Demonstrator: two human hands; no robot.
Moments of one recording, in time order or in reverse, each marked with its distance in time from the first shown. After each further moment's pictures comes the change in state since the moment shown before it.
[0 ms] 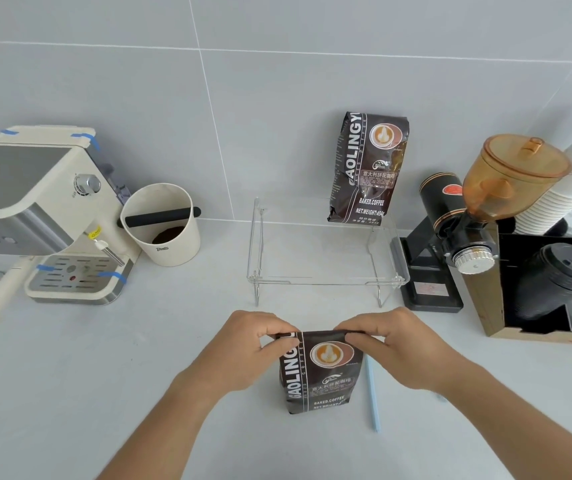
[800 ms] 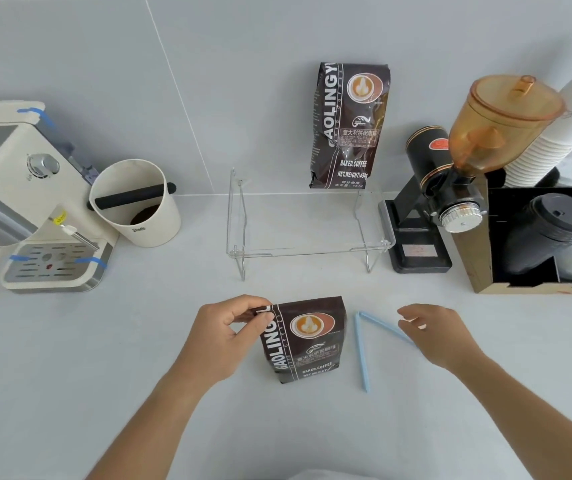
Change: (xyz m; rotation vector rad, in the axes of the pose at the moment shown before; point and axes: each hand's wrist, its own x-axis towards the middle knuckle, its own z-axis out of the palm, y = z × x) left_hand -0.013 -0.010 0.019 -0.155 0.206 -0.055; right_hand -0.045 0.147 0.016 -0.158 0.291 0.626
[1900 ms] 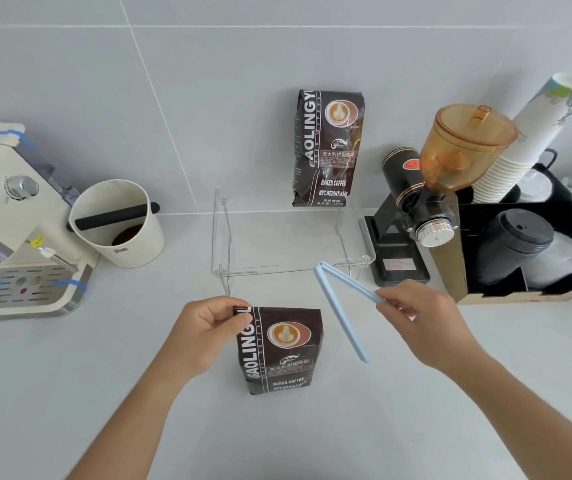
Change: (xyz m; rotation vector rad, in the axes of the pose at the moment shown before) left_hand 0.028 -0.018 -0.009 -0.405 -0.129 -0.149; right_hand -0.031 -0.068 -0.053 0.098 0.232 -0.456
